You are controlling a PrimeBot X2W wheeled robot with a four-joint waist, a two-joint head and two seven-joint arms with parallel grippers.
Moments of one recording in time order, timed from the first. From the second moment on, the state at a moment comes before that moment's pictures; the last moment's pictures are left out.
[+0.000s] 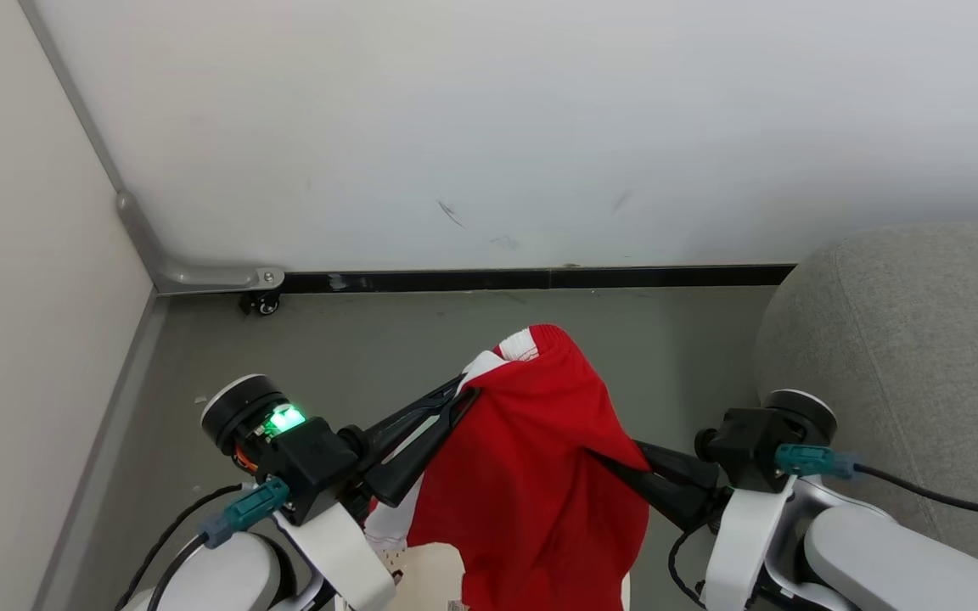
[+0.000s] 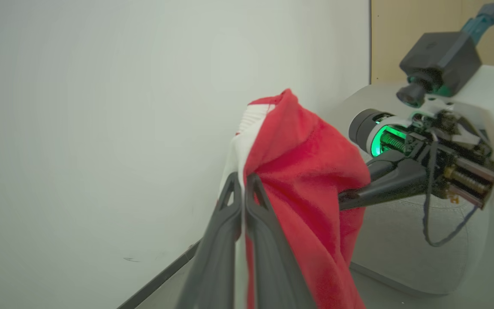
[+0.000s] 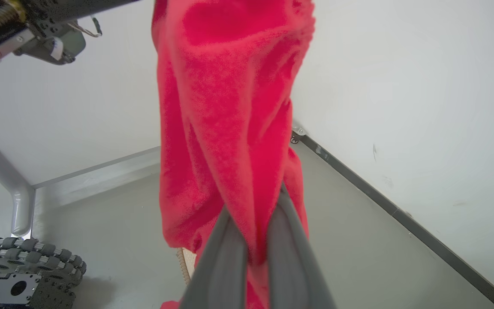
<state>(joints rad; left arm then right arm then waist) -0.42 0.43 -0.72 0.10 -0.42 -0.13 -0.21 -0.54 -0.54 1.04 0.20 0.65 0.13 -0.07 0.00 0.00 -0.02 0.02</state>
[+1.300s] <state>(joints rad) -0.39 0.52 -0.87 0.05 -0.56 -0.13 -0.22 -0.54 -0.65 0.88 0.25 0.71 0.13 -0.14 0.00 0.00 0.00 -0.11</state>
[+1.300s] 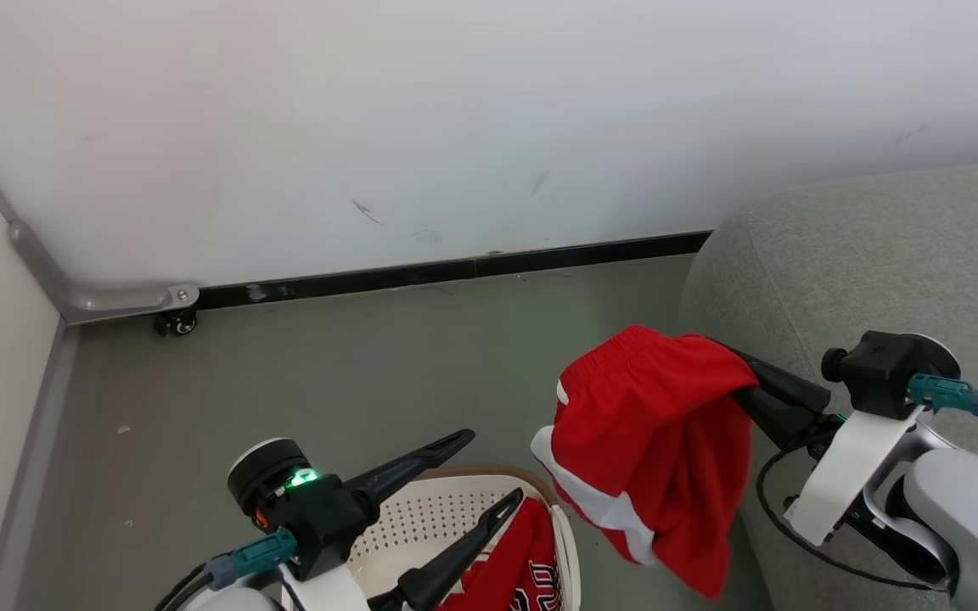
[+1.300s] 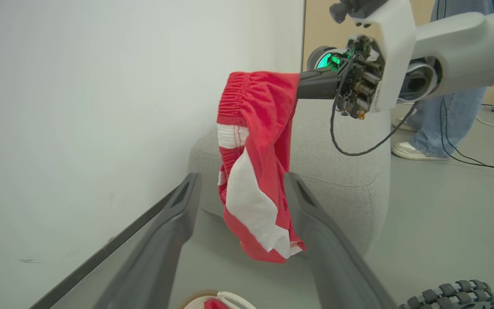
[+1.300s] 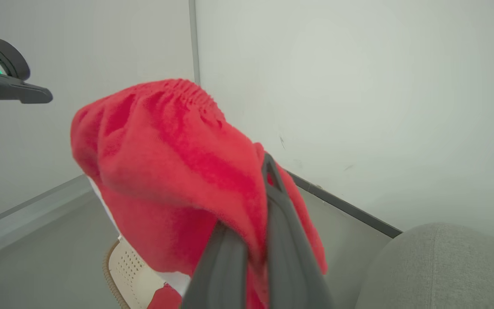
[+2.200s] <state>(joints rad) -0.40 0.53 -0.95 0.02 -0.60 -0.13 -0.24 -0.51 -0.67 0.81 0.25 0.72 0.13 -0.15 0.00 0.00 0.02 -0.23</state>
